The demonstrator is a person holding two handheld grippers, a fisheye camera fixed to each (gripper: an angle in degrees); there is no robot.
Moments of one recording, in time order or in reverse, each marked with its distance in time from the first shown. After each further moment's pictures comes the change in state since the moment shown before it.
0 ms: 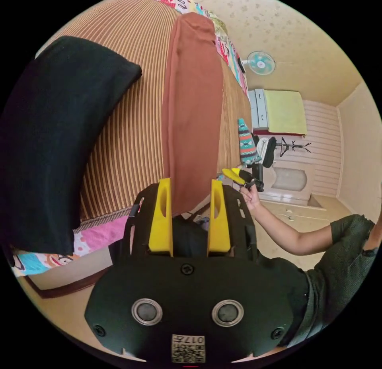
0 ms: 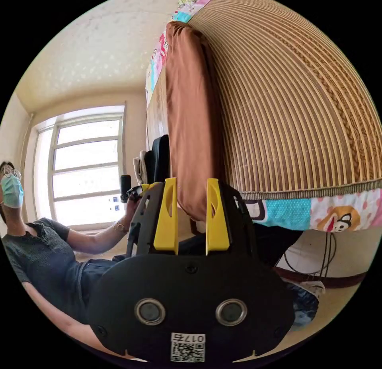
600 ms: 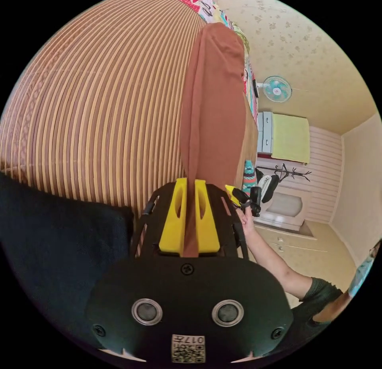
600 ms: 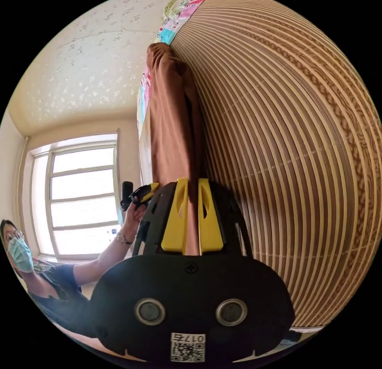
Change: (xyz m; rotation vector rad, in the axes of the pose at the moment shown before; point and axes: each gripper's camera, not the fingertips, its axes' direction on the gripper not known) left arm -0.012 -0.173 0.056 0.035 0.131 -0.072; right arm 0.056 -0.108 0.014 0.104 0.018 0.060
